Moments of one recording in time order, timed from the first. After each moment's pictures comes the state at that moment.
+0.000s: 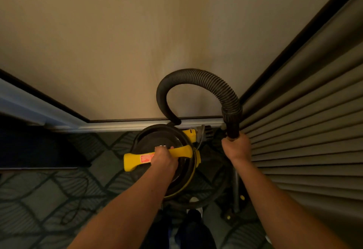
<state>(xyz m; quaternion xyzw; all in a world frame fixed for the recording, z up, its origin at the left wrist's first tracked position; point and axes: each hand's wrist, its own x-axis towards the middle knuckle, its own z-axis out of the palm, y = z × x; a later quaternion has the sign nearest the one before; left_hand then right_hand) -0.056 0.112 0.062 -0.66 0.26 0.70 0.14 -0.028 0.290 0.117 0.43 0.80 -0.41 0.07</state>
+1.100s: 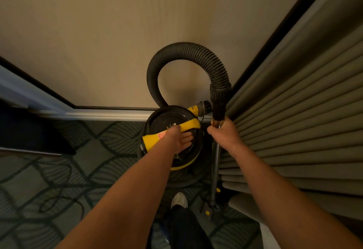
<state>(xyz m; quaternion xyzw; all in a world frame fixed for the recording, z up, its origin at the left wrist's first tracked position) -0.054 0.202 0.044 -0.45 0.44 0.67 0.39 -0.021 0.348 0.082 0.24 0.82 -0.49 0.14</state>
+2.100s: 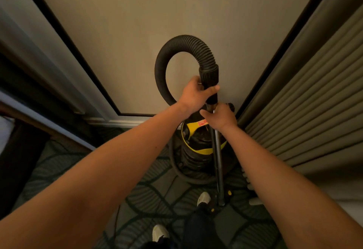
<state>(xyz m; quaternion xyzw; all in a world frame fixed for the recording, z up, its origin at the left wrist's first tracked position) 0.035 0.072 0.267 0.00 0.73 0.67 0.15 0.066 0.180 0.213 0.15 0.92 -0.35 0.08</state>
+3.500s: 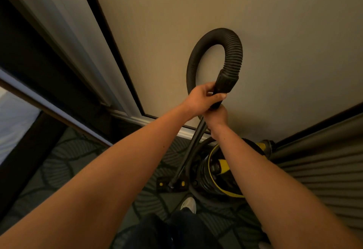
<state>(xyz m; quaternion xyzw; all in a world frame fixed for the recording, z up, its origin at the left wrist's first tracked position) -0.121 -0.058 0.243 0.02 0.77 0.63 0.13 -0.112 0.025 0.190 0.17 0.80 -0.56 0.10</state>
